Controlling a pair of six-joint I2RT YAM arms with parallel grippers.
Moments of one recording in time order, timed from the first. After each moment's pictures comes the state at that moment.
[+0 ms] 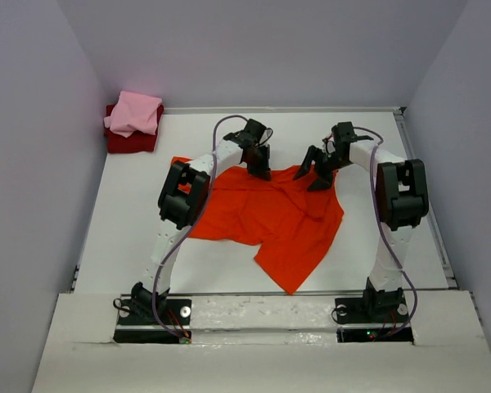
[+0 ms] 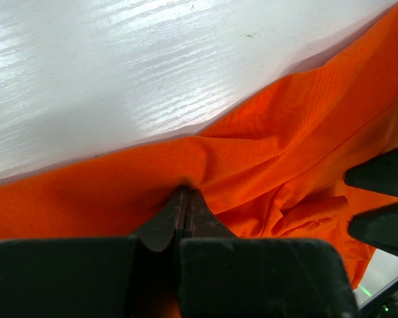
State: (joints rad) left arm -0.55 2.38 1.96 -0.59 0.27 -0.50; right arm 0.12 2.06 1.51 -0.67 -0.60 0.53
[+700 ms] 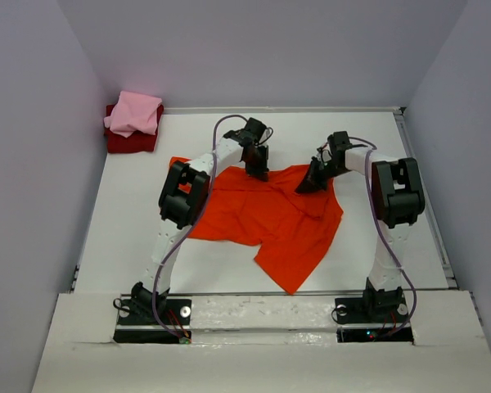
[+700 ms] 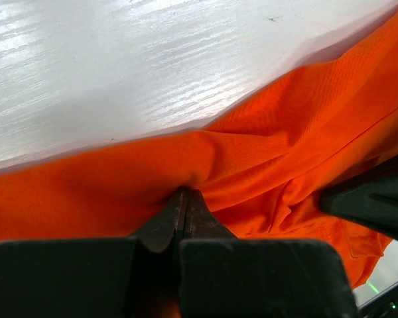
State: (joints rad) left arm -0.55 2.39 2.00 -0.68 0.25 -0.48; right arm 0.13 2.12 1.44 -0.58 -0.69 0.55
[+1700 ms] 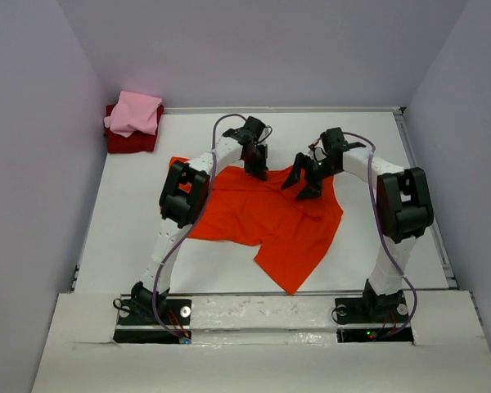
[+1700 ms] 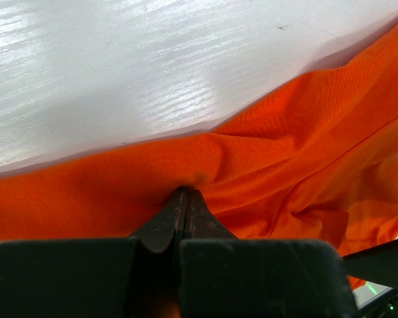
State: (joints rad) left arm -0.54 2.41 2.04 -0.71 0.25 -0.48; right arm 0.22 1.93 1.36 -0.63 -0.70 0.56
